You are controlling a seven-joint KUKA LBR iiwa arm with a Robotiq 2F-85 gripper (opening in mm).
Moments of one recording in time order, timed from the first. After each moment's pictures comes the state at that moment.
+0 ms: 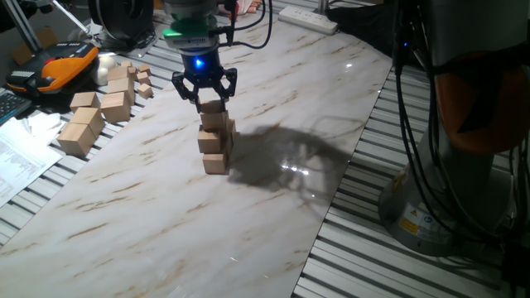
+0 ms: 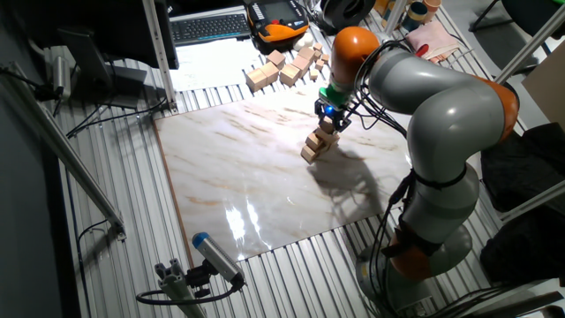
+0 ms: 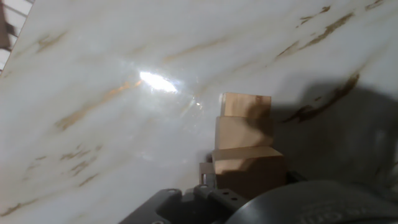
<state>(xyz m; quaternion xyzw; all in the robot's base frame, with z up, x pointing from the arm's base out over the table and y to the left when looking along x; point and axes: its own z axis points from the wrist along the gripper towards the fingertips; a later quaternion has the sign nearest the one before) 0.515 0.039 0.160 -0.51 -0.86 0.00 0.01</state>
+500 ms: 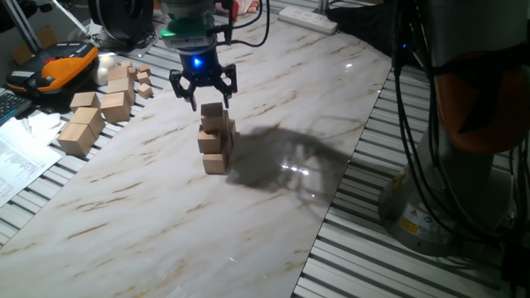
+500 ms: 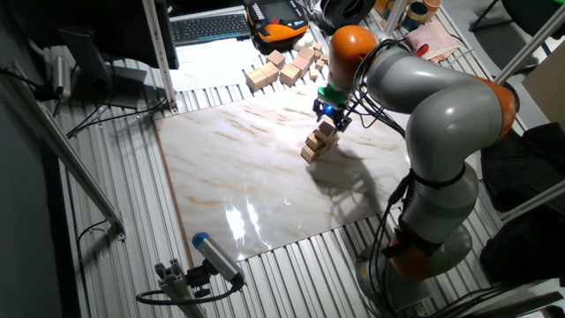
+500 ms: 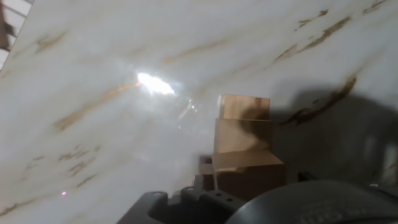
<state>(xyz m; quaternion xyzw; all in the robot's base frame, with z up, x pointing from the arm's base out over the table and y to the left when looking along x) 0.517 0.038 0.165 -0.50 -0.86 0.01 0.02</state>
